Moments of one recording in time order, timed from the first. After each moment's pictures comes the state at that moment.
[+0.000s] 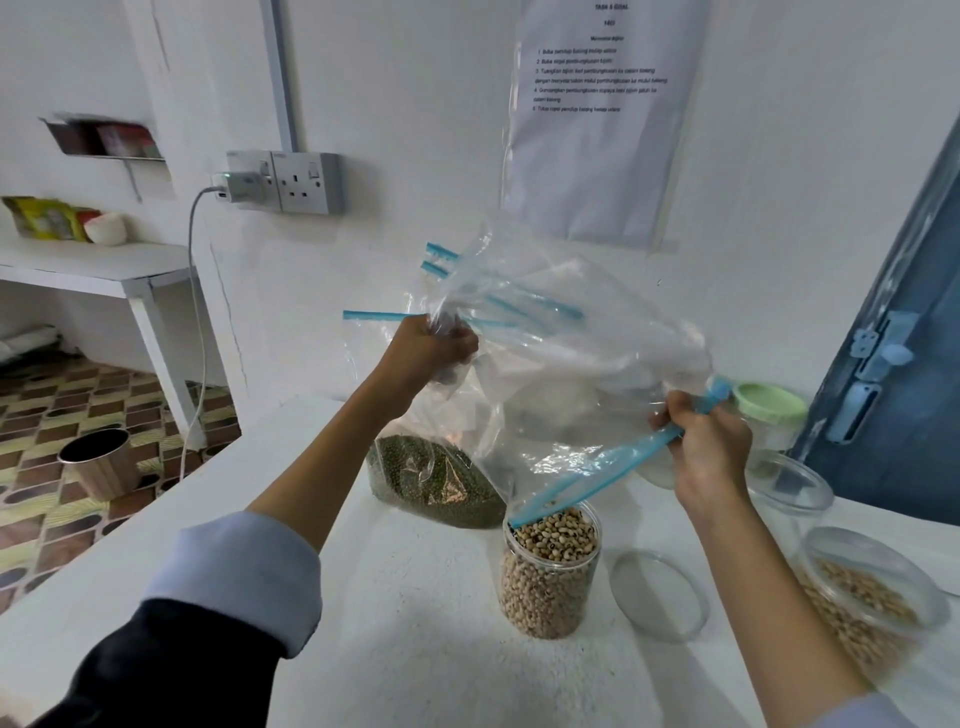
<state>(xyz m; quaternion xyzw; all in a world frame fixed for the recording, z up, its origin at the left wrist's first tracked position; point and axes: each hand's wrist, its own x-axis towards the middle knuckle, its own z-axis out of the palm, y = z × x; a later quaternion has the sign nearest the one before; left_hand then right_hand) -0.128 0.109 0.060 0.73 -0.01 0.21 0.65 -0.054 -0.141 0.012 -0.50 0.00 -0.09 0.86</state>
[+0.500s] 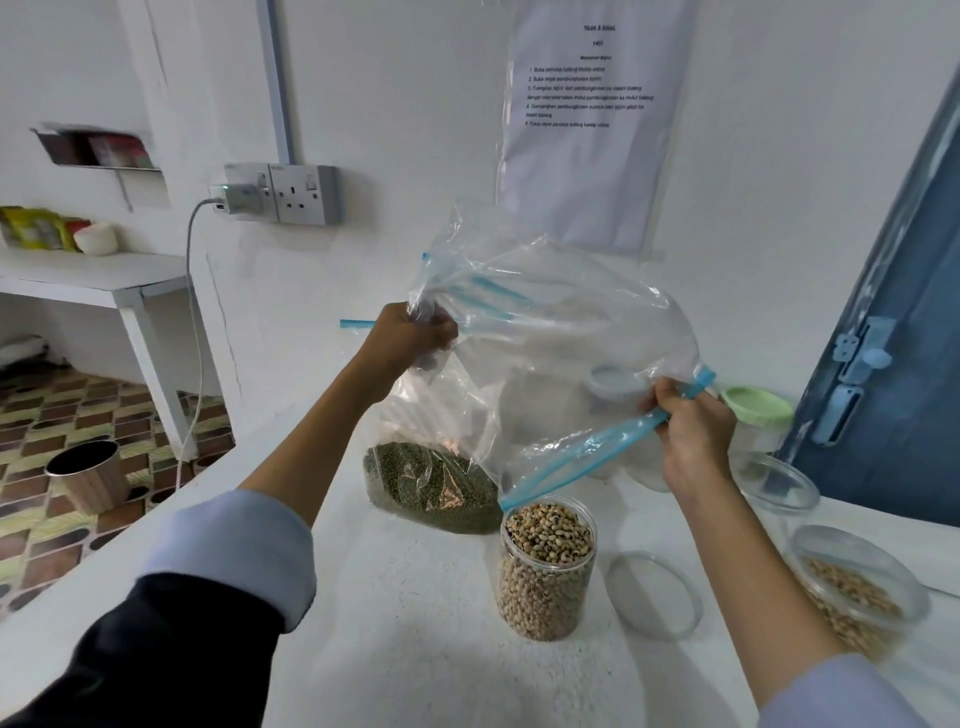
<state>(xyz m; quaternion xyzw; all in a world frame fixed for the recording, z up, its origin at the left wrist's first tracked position) -0.132 0.123 0.079 0.74 0.02 0.24 0.62 -0.045 -0.134 0.024 -0.49 0.01 -0.11 0.86</state>
